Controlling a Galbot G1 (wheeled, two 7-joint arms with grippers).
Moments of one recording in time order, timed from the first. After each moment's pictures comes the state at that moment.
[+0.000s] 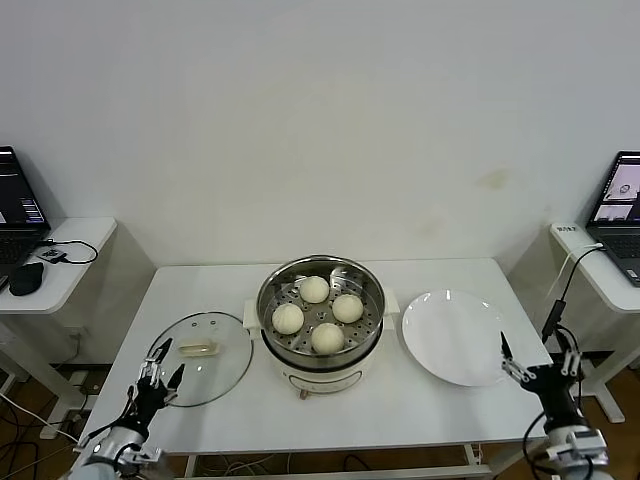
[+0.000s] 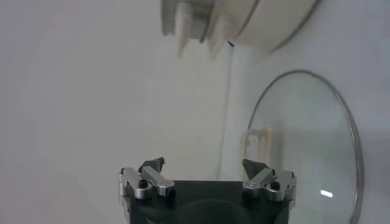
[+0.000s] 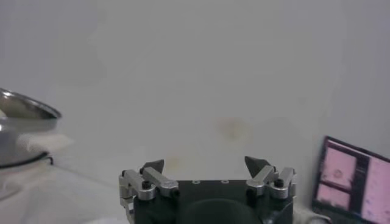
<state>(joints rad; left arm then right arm) 1.44 -1.10 -0.63 -1.64 1.09 -0.21 -0.15 -1.60 1.24 0.86 1.91 0.11 0.24 -0.07</state>
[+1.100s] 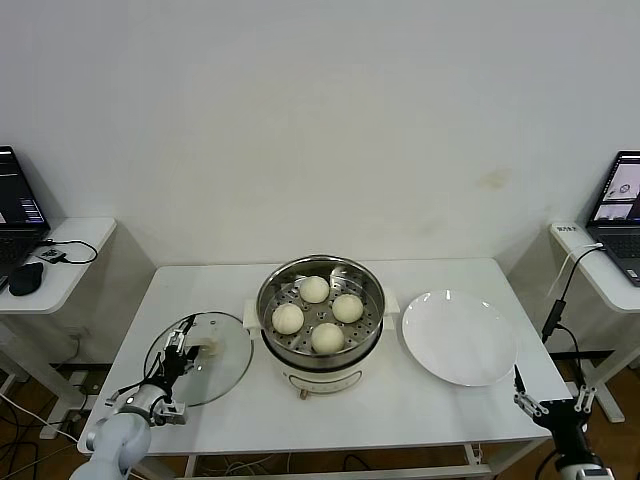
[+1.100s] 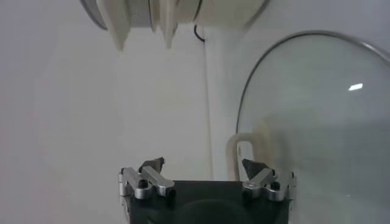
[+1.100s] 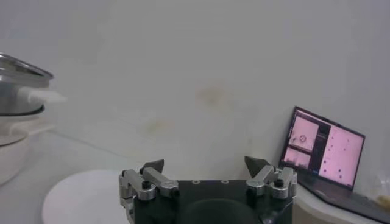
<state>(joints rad) 1.13 -1.10 -0.48 -1.35 1.18 -0.21 -0.14 -1.70 1.31 0.92 1.90 0.07 0.28 -0.07</state>
